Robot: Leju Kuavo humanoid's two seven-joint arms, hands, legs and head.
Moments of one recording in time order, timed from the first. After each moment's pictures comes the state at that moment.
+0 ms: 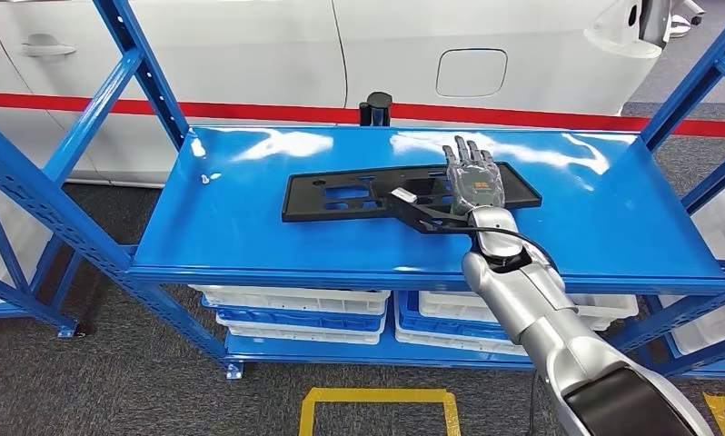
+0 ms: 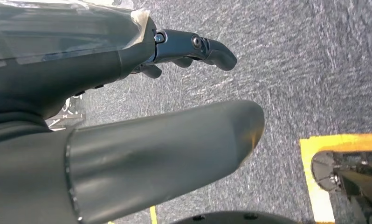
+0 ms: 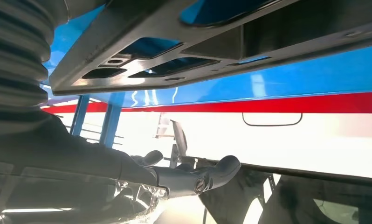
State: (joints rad) left arm -0.09 -0.02 -0.93 -0.18 0.71 0.36 -0.03; right arm -0.82 -0.05 0.70 -0.81 1.14 -0.20 0.12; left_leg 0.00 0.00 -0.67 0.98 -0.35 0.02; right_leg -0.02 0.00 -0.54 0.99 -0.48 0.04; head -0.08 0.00
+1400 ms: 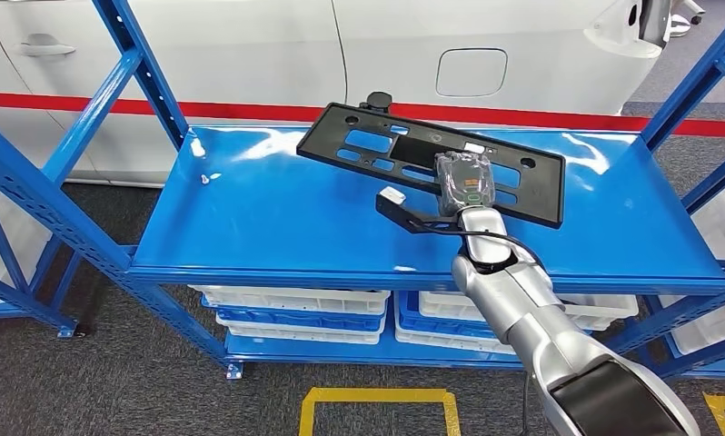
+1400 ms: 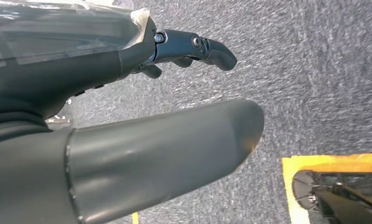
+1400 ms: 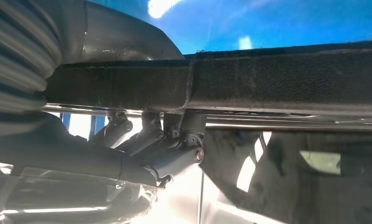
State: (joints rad) left arm -0.10 -0.02 -0.93 -0.18 0.72 0.45 -0.08; right arm -0.83 -0.01 0.71 -0.73 1.25 -0.42 0.10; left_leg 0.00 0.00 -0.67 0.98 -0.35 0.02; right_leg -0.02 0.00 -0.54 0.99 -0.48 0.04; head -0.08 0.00
